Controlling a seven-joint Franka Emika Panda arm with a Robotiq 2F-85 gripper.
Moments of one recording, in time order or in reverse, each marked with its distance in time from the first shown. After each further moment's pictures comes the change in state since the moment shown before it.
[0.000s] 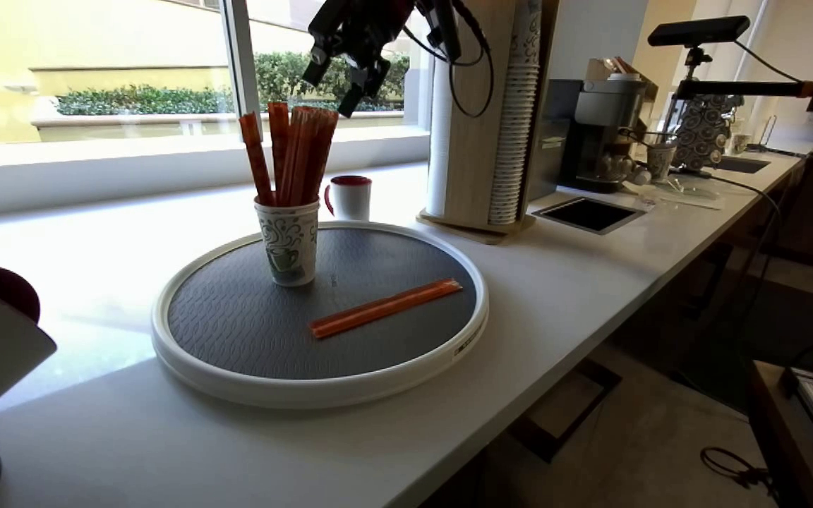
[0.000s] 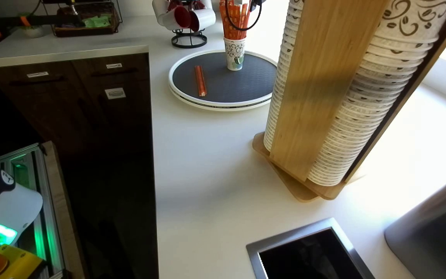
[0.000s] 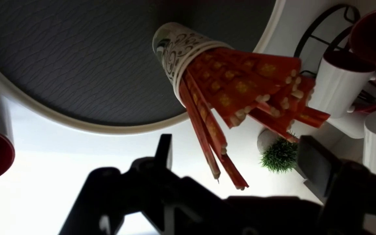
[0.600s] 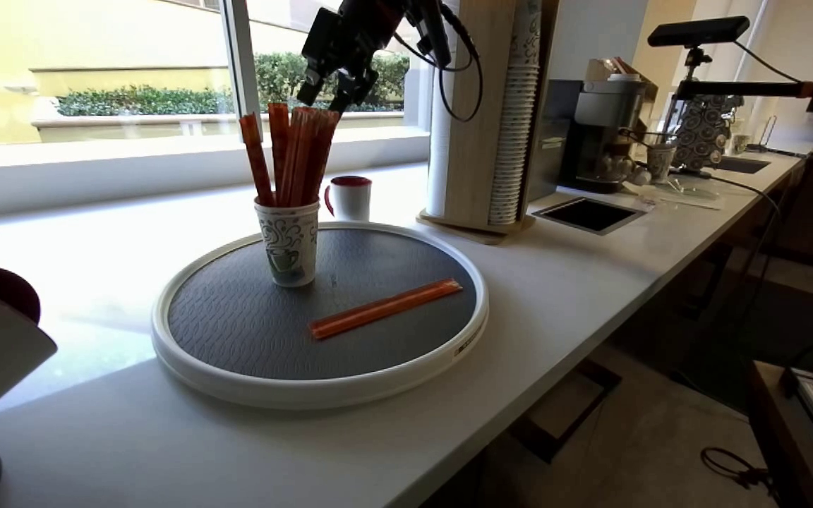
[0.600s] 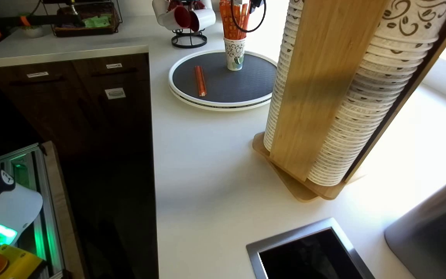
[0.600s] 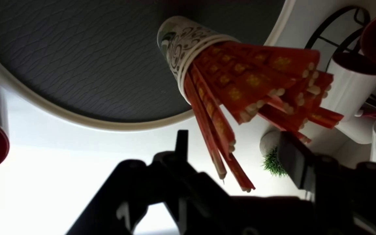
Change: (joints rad) arm 0.000 0.046 0.014 0.052 -0.031 0.002 -0.006
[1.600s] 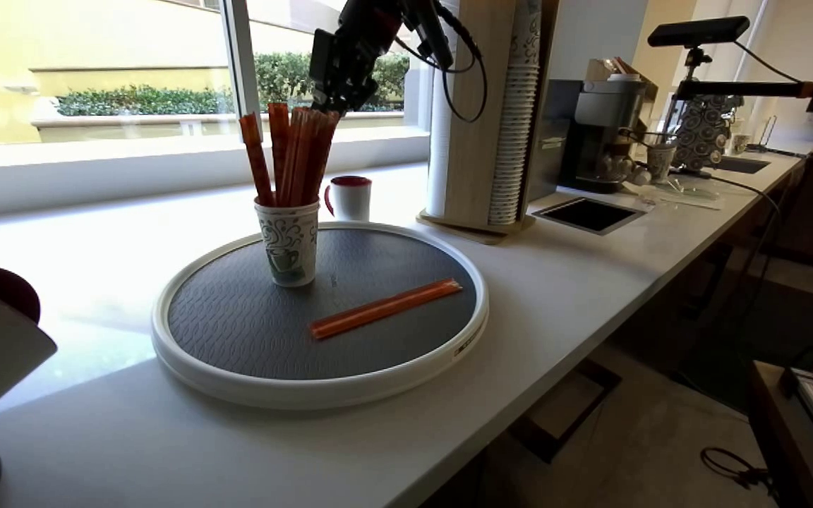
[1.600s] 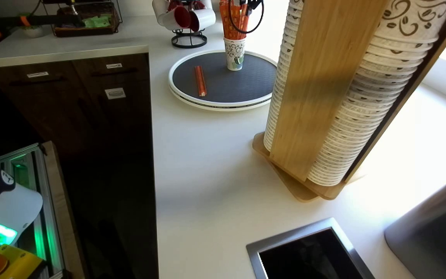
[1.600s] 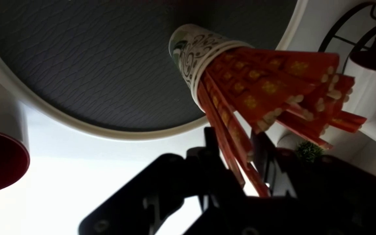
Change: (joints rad) arm 0.001 0.012 0.001 0.005 -0.050 0.000 0.075
